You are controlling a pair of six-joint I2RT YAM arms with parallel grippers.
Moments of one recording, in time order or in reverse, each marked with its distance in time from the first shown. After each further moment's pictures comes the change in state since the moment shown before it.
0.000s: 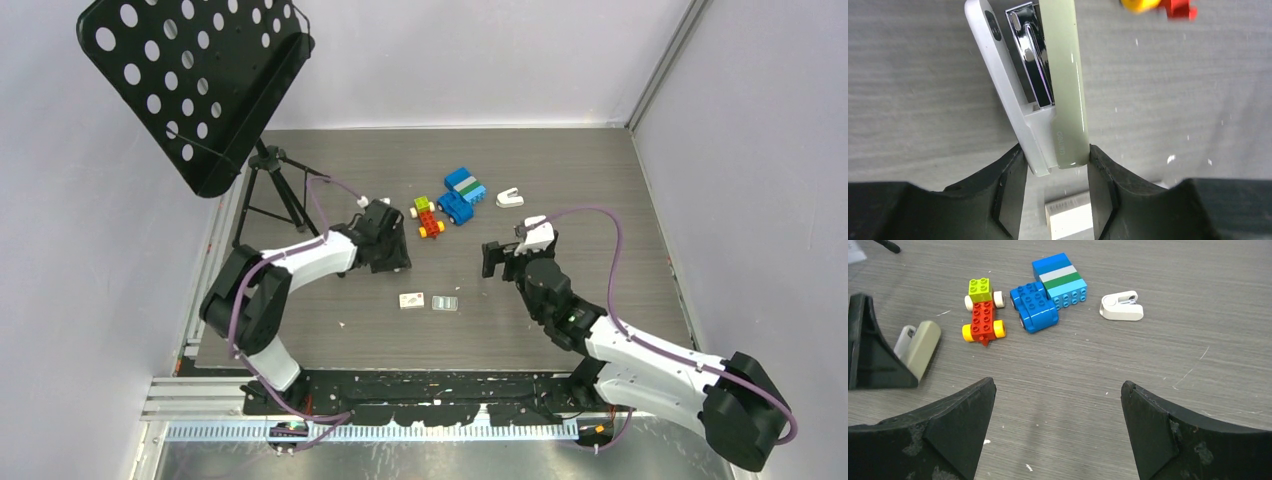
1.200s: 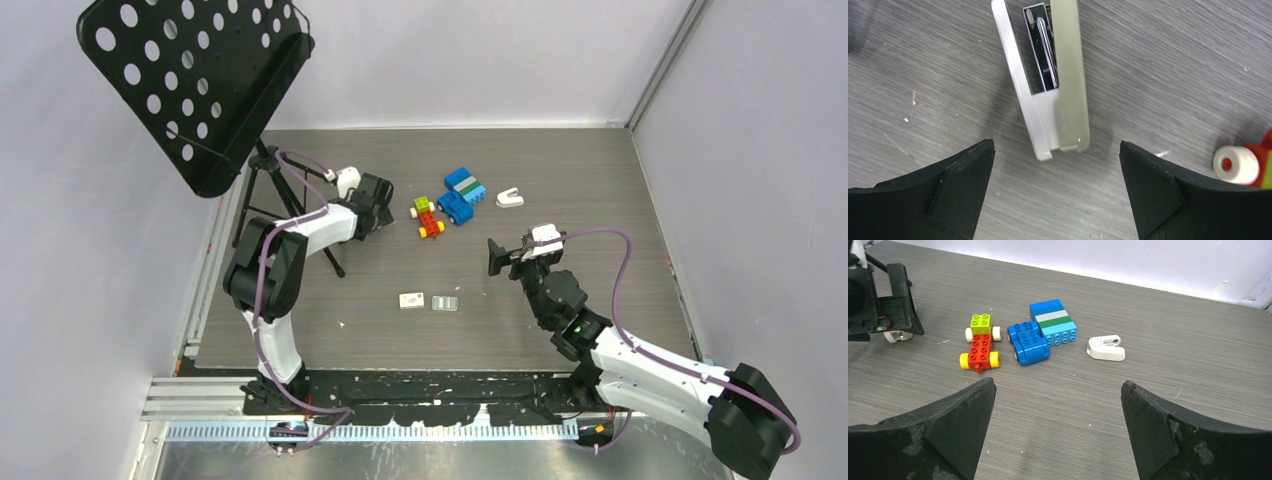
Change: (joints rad) left arm 0.121 0.174 0.185 0.011 -0.472 -0.058; right arm 0.000 -0.070 -0.073 0.199 0.001 -0.179
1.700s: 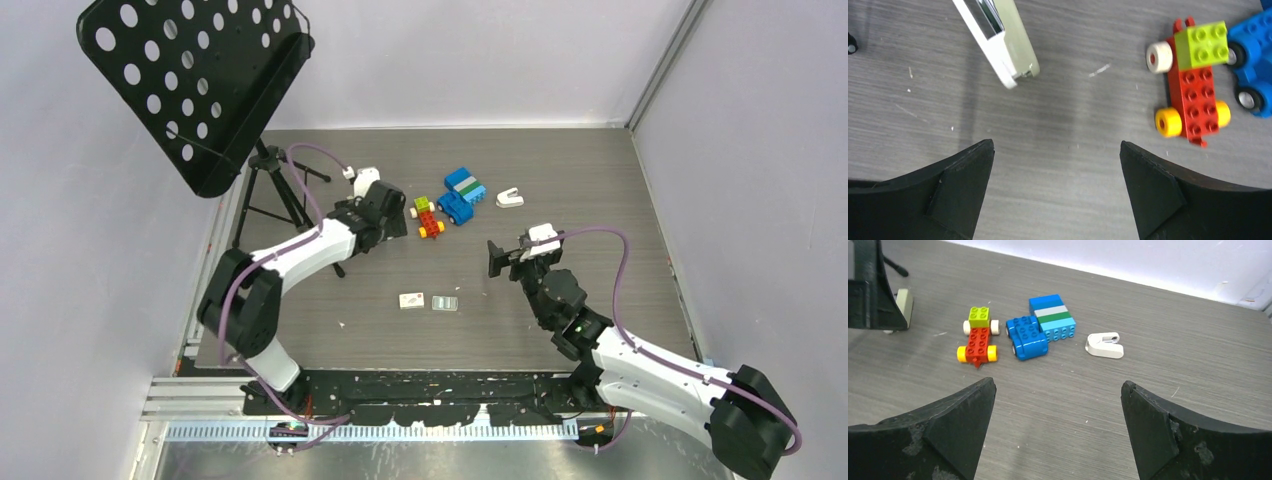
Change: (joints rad) left arm -0.134 -0.261 -0.102 -0.064 0.063 0.143; right arm 0.000 -0.010 0.013 -0.063 -0.039 -0.019
